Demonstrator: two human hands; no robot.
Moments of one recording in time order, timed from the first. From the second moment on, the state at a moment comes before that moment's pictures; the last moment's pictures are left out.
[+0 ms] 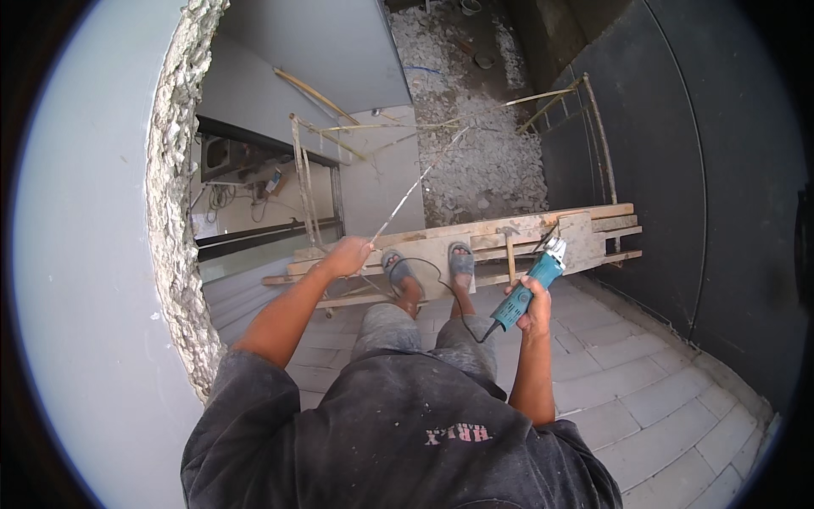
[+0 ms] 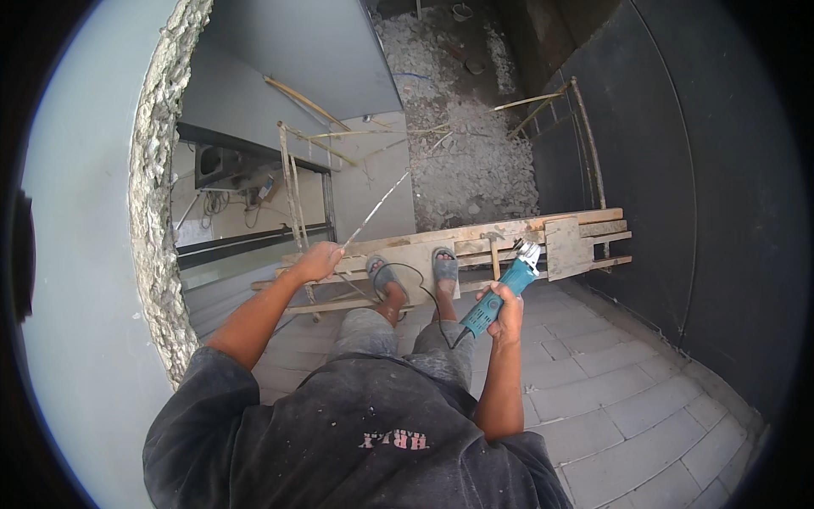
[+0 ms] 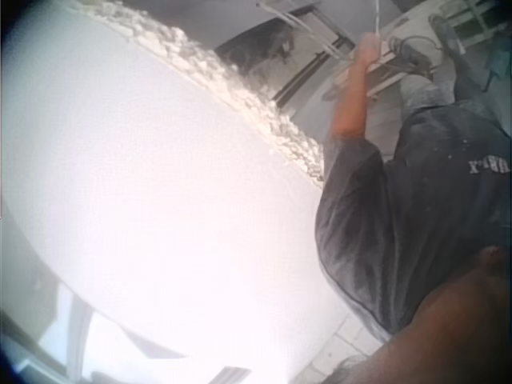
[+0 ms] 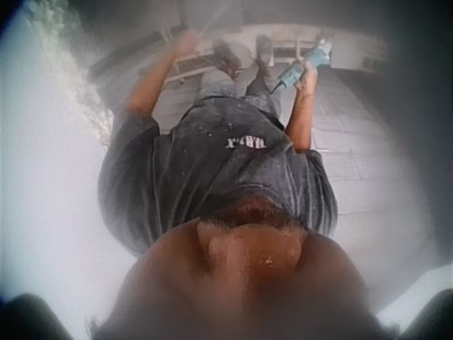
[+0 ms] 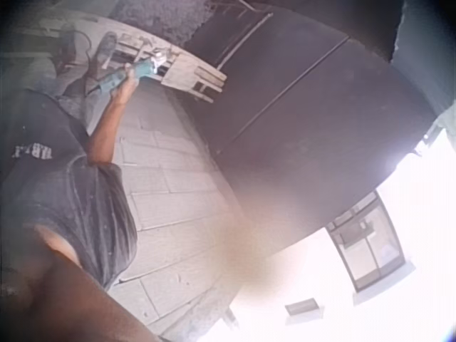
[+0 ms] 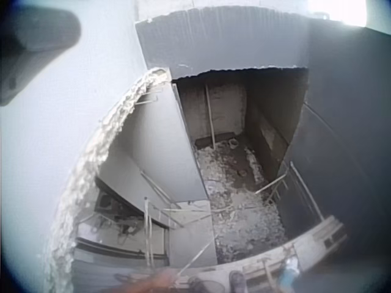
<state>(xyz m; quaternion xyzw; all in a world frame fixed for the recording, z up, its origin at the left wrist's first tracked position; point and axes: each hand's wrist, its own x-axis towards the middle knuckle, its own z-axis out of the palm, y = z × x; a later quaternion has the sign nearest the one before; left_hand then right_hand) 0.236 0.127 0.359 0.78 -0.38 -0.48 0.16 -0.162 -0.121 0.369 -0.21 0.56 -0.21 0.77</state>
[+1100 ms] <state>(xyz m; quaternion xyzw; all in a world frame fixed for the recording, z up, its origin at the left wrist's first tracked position) 0.075 0.012 0.428 0.51 -0.10 -0.72 0.46 -0.012 -0.127 0.440 -0.27 0.42 -0.11 0.86</state>
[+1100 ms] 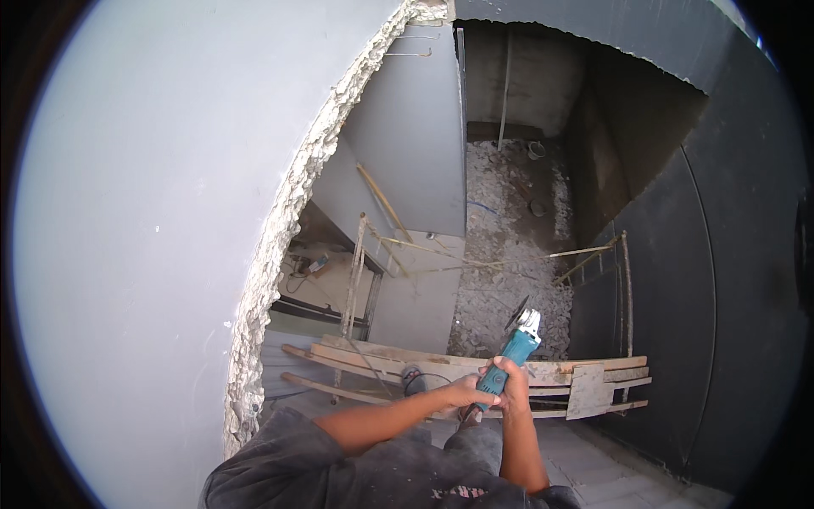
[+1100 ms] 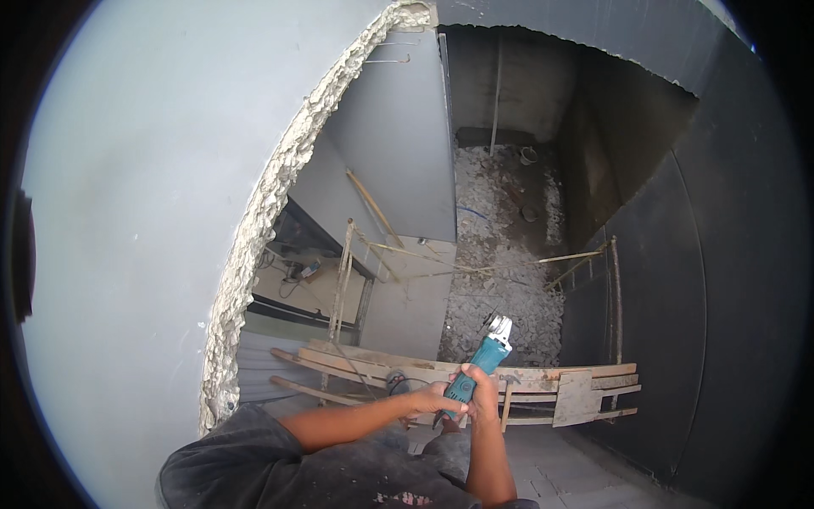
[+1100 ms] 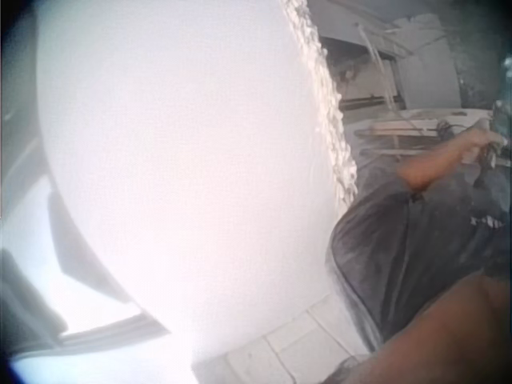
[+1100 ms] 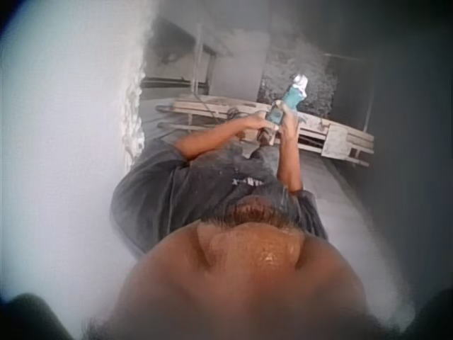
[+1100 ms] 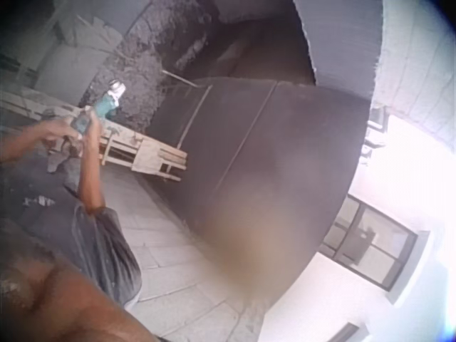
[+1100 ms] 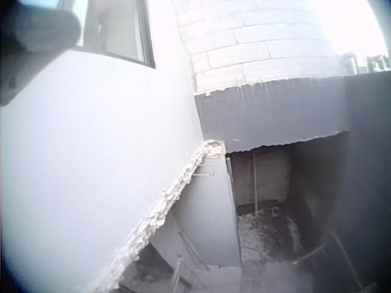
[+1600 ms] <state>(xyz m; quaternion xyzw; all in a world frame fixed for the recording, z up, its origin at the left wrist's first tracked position) 0.094 0.029 0.472 0.63 -0.19 -0.56 0.50 0.017 -0.131 0.449 -0.19 0.33 -0.11 0.92</state>
